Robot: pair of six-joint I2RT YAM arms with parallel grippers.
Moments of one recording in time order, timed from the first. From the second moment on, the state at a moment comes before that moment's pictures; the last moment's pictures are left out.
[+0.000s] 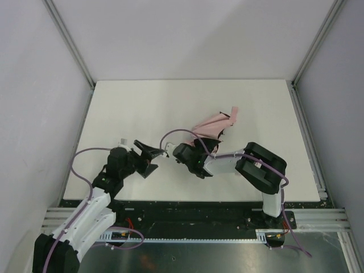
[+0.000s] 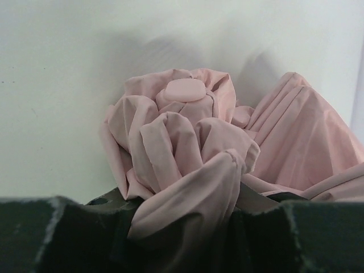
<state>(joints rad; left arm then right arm) -0.31 0.68 0.30 -0.15 0.27 -1.29 1.06 1.93 1.01 0.09 0.58 -0.50</state>
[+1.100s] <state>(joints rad) -0.27 0.71 0.23 0.05 0.18 -1.32 0.80 1.89 0.90 0.34 -0.44 -0.02</state>
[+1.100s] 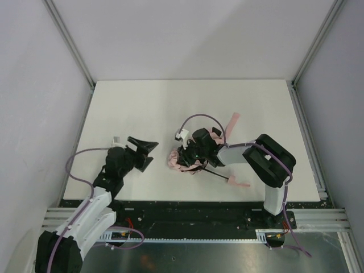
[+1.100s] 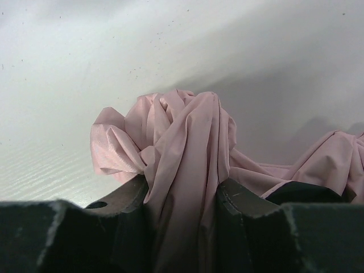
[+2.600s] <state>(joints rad) -0.57 1.48 0.37 0.45 0.10 -1.65 0.74 1.94 0.93 0.38 -0.69 0.01</state>
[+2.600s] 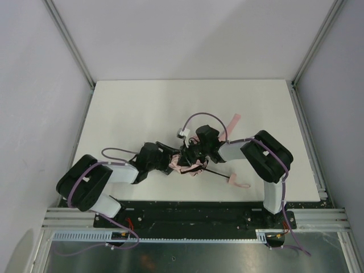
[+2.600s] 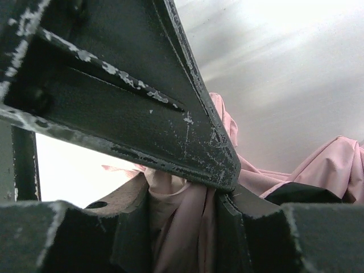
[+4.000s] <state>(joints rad) -0.62 1.45 0.36 0.40 -0.11 -1.52 0.48 1.21 0.79 -0.10 -0.31 0.63</state>
